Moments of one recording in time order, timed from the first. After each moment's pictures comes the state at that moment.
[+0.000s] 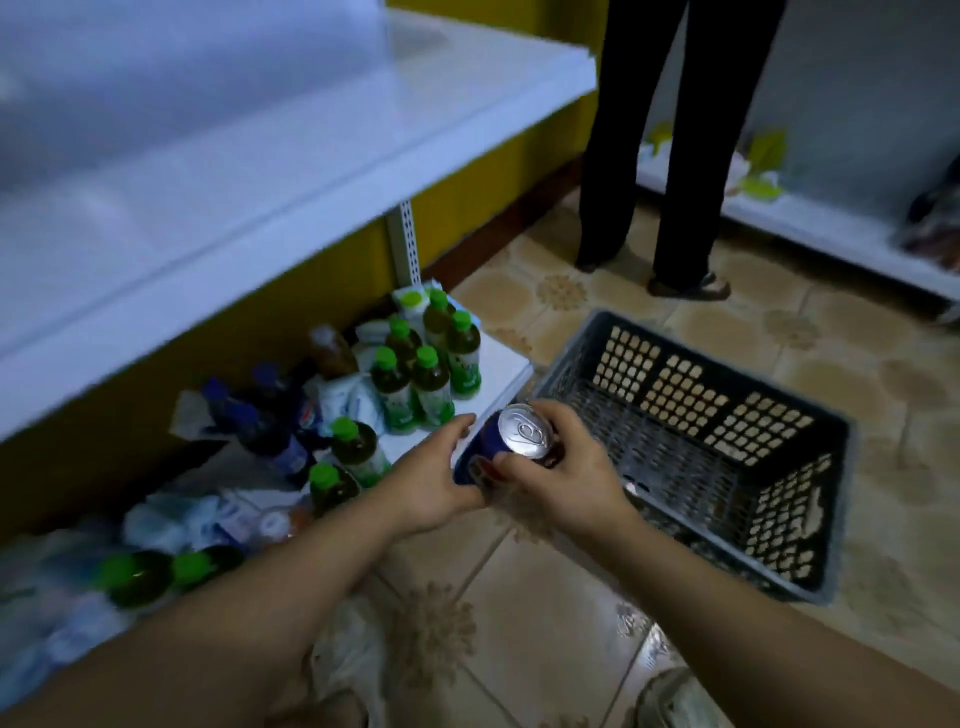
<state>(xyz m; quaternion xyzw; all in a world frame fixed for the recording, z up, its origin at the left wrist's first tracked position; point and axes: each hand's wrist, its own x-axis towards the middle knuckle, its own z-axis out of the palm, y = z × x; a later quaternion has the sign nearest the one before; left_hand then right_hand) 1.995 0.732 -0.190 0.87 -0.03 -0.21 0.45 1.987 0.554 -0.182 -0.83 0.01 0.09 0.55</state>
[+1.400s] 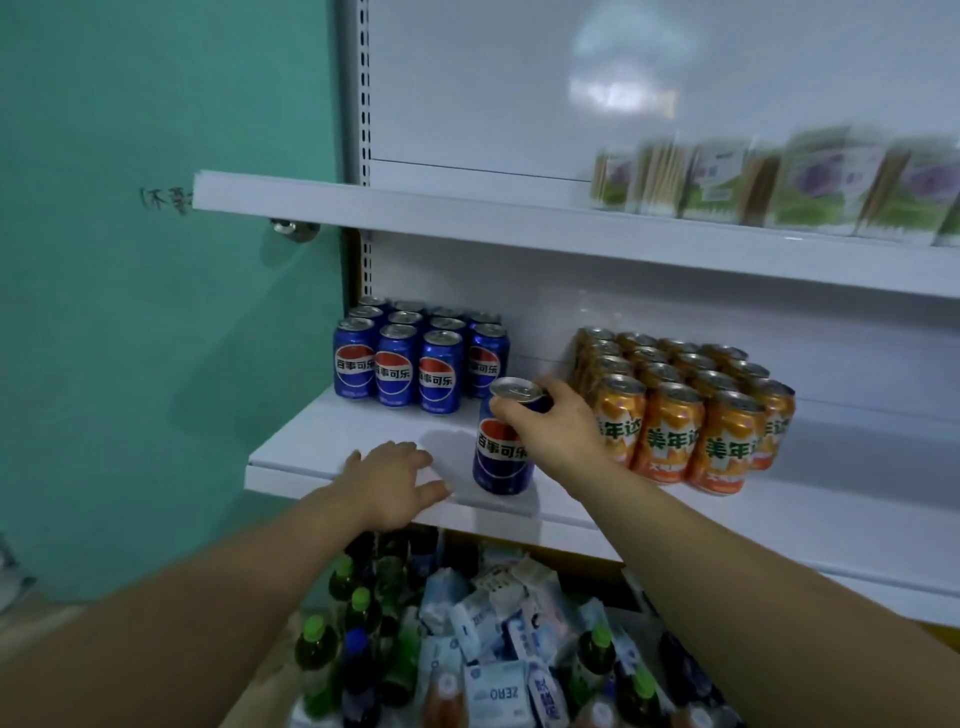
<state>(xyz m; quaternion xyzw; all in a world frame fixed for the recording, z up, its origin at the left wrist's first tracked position) 1.577 1.078 0.062 0.88 0.46 0.02 0.10 1.750 0.984 0.118 -0.72 -0.44 0.18 0.50</state>
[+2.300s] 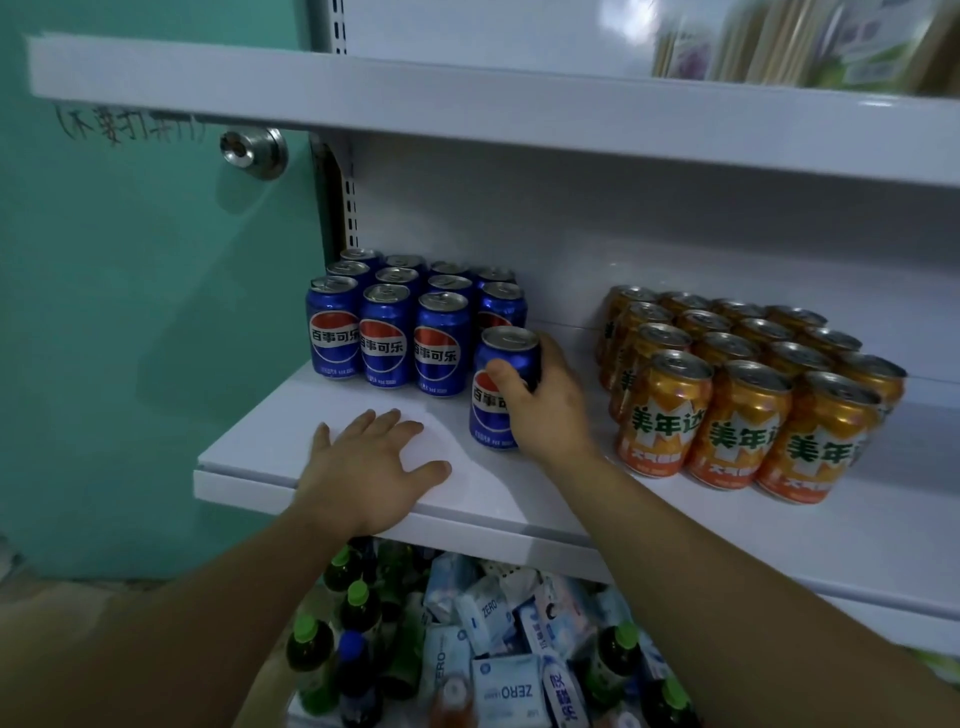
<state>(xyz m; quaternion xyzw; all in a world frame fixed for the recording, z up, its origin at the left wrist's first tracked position) 1.590 1.127 0.034 0.85 0.51 0.07 0.07 1.771 1.080 0.067 -0.66 -0.50 0.12 0.56</state>
